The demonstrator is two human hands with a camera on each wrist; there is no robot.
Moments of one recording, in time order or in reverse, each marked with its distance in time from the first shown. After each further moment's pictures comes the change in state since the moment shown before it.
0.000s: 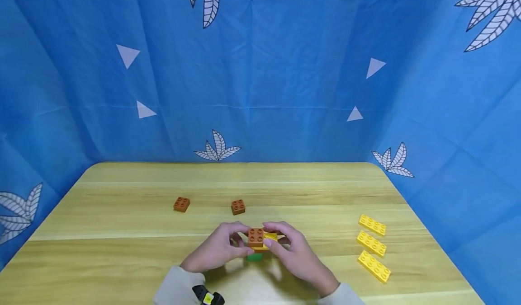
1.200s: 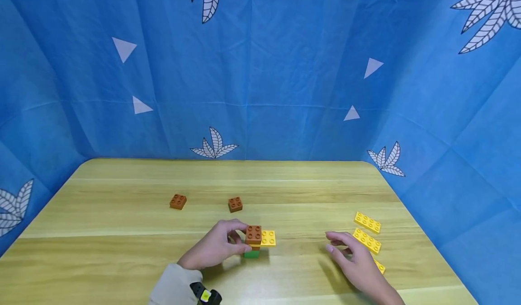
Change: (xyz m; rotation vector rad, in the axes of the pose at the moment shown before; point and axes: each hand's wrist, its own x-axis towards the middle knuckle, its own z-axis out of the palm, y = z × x) left_hand -0.001 -0.003 -0.002 -0.043 -0.021 -0.043; right_hand -0.073 0.027 -0.088 -0.388 0.265 0.249
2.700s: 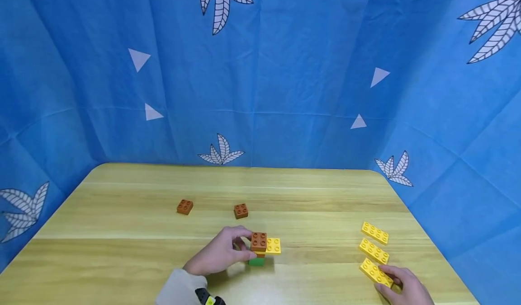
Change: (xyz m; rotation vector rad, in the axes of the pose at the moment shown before) left_hand 0.000 0.000 0.003 0.003 0.017 -0.006; right_hand -0.019 0.077 -0.055 -0.281 -0.155 0.363
